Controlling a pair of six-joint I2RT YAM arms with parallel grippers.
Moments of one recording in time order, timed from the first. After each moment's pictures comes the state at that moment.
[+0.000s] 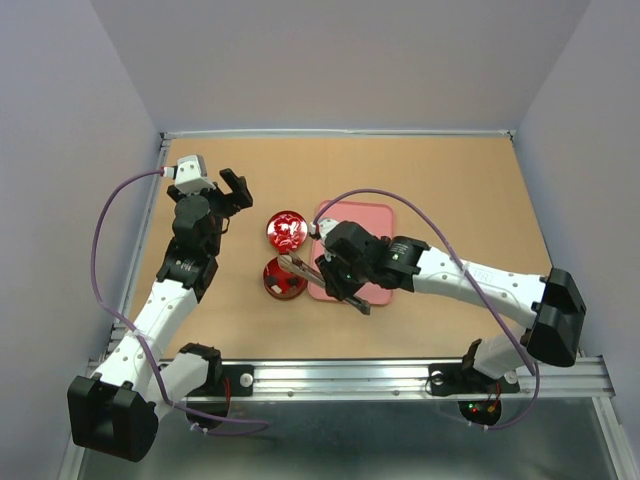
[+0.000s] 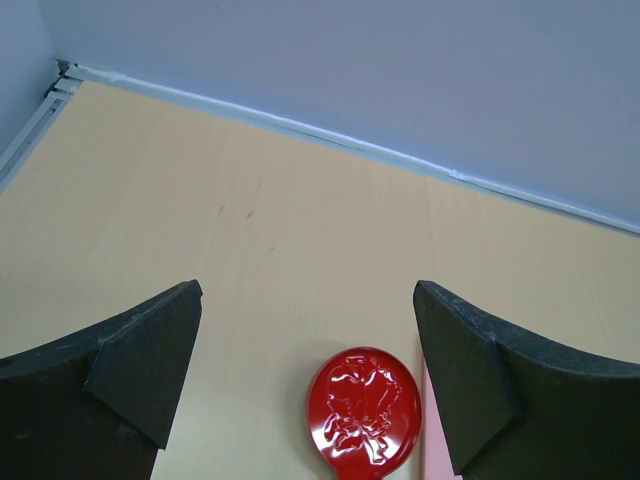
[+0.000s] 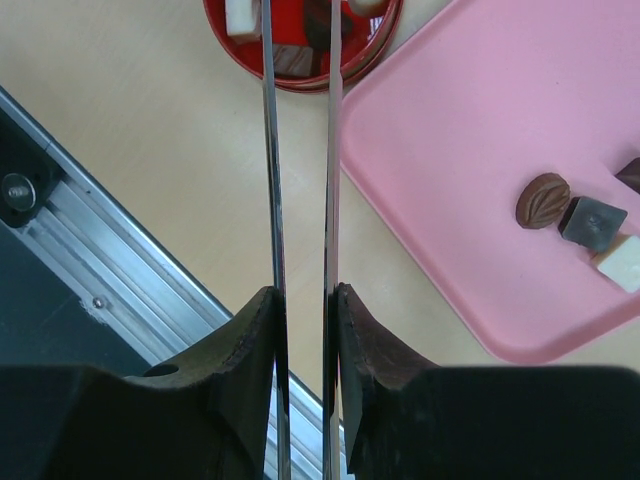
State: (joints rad) left arm -0.27 0.94 0.72 0.16 -0.30 -0.33; right arm 1.06 1.46 1.21 -0.64 0.05 0.33
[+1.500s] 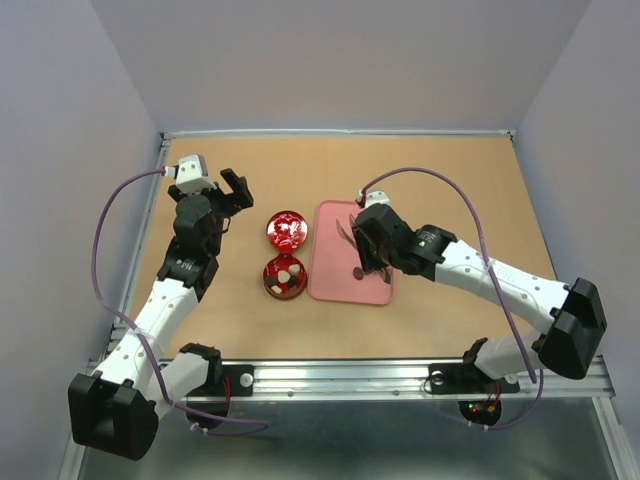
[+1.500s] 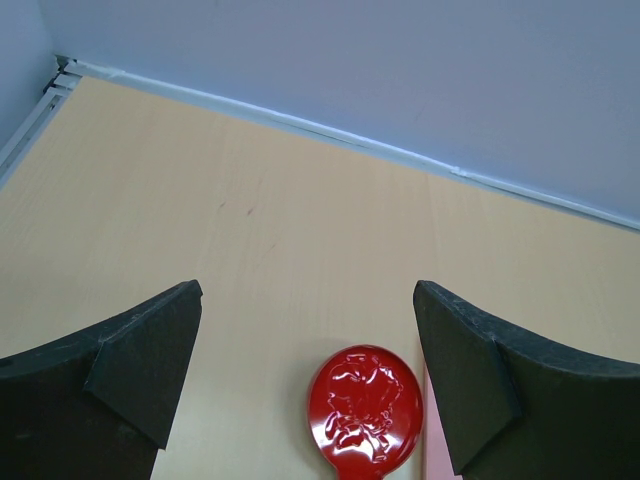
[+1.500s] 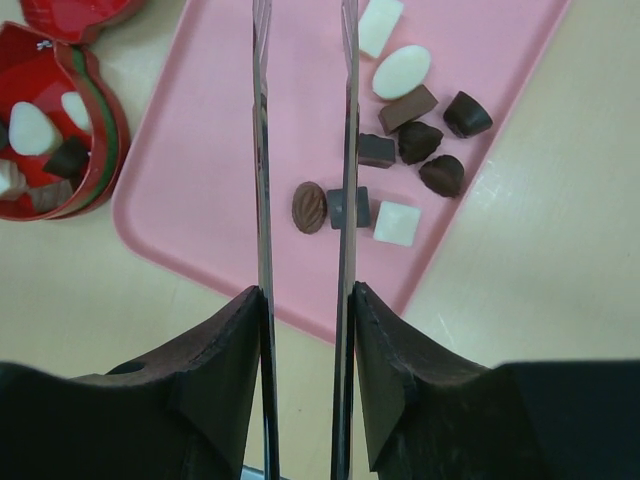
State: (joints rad) left arm -0.27 0.95 0.72 0.16 -0.30 -0.33; right arm 0.89 1.36 1.14 -0.66 0.36 0.43
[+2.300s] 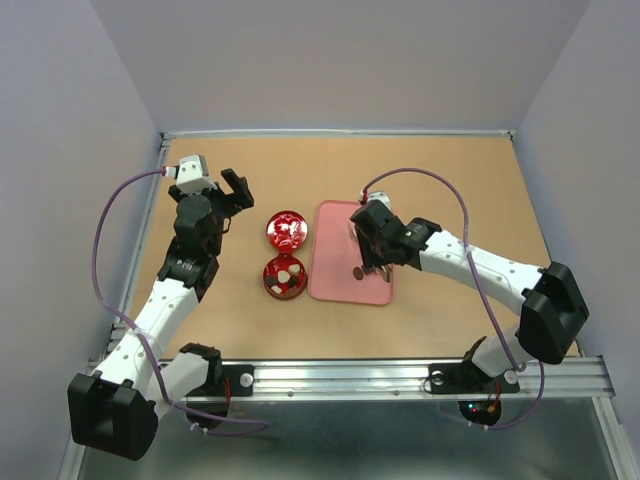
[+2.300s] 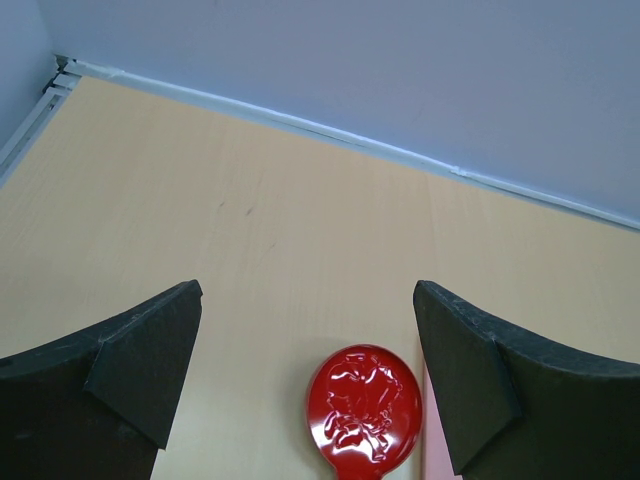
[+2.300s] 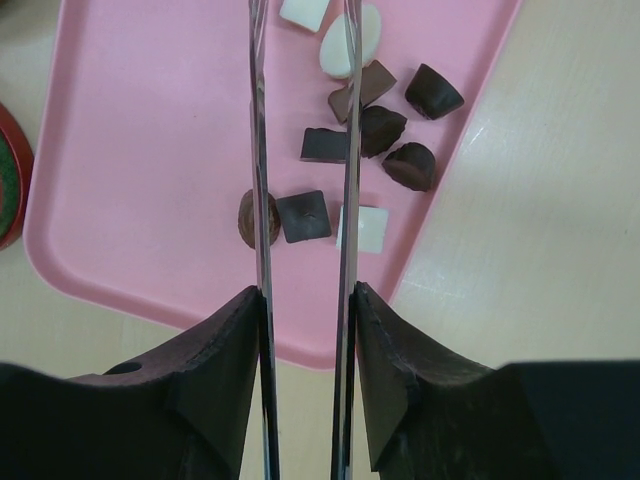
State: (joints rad) left arm -0.28 0.95 0.72 0.16 -0.31 -0.33; right arm 0.81 1.48 1.14 -0.67 0.37 0.46
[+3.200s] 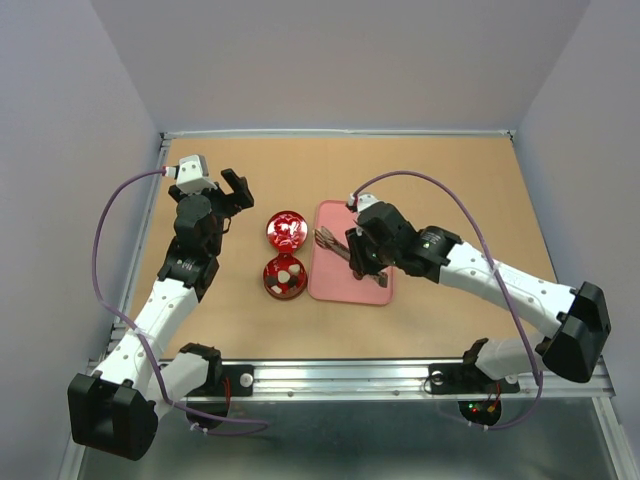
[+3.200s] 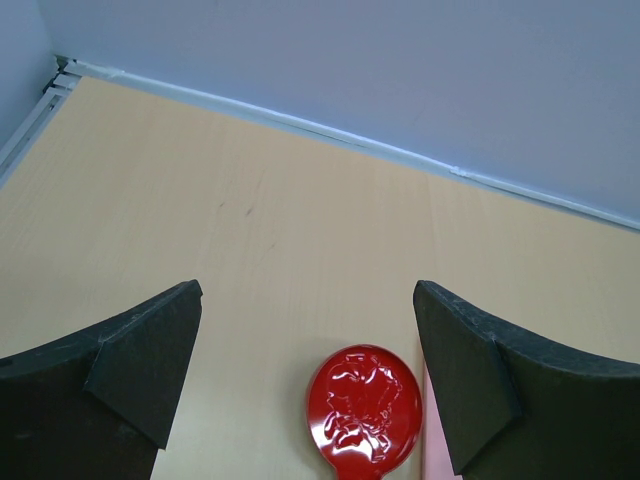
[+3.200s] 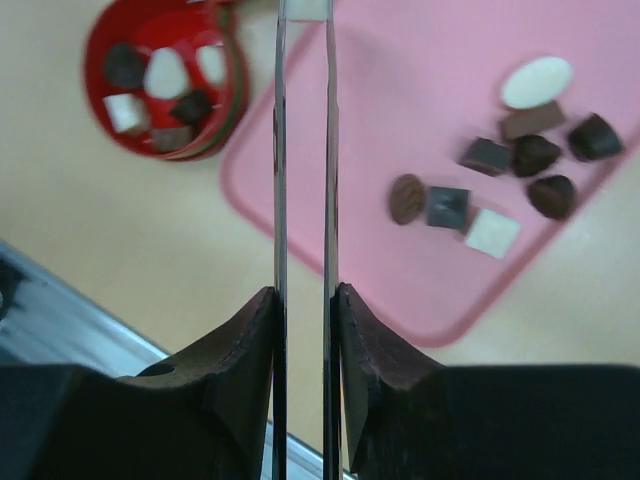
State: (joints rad) left arm -0.28 0.95 0.72 0.16 -0.31 -0.33; right arm 0.88 1.35 1.14 -0.63 0.17 0.38
